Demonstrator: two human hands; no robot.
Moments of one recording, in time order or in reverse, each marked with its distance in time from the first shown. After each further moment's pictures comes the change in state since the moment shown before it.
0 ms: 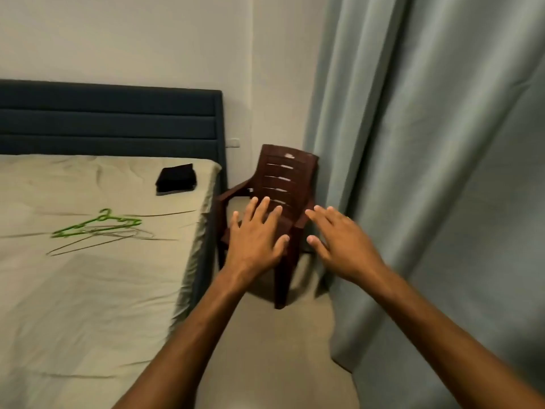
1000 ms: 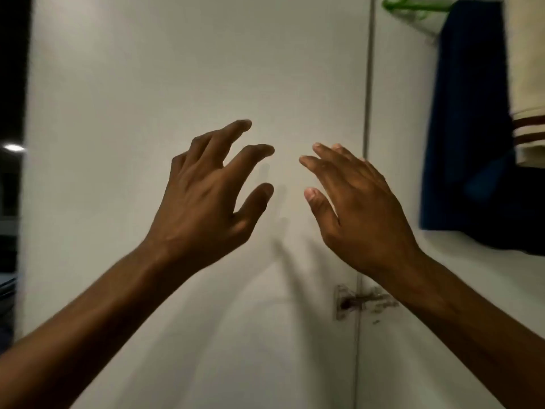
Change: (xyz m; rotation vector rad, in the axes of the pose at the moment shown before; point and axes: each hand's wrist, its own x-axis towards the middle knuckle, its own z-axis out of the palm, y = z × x) left_hand -0.333 0.827 -0.323 -1.167 0.639 1.427; right_hand -0.801 0.095 -0.549 -1.141 0.665 0.999
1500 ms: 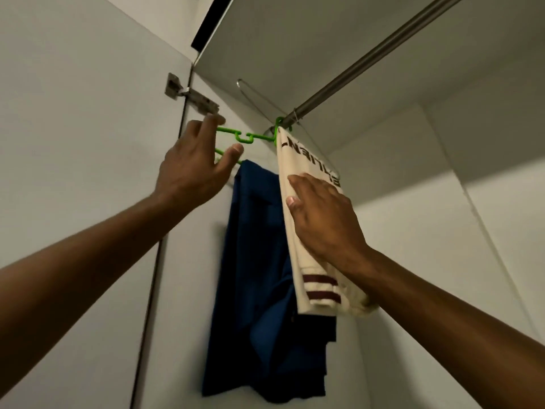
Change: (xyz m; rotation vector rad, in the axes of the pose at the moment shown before) left_hand 0.313 0.131 0.113 -0.611 0.430 0.041; right_hand 0.090 0.220 -0.166 -0.577 0.186 0.244
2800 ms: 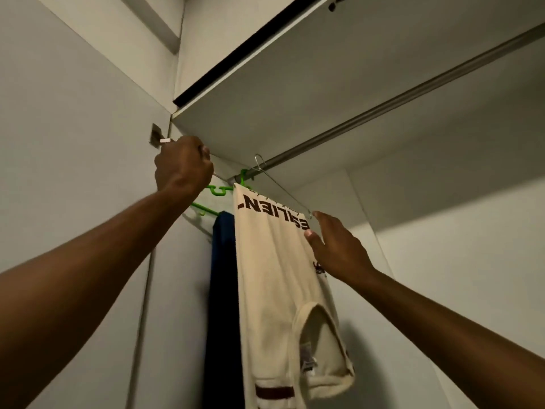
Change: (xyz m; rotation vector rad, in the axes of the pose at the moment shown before) left_hand 0.068 0.012 -0.043 -0.190 0.110 -0.278; right_hand -0.010 0.005 -0.083 -0.147 -0.023 0.284
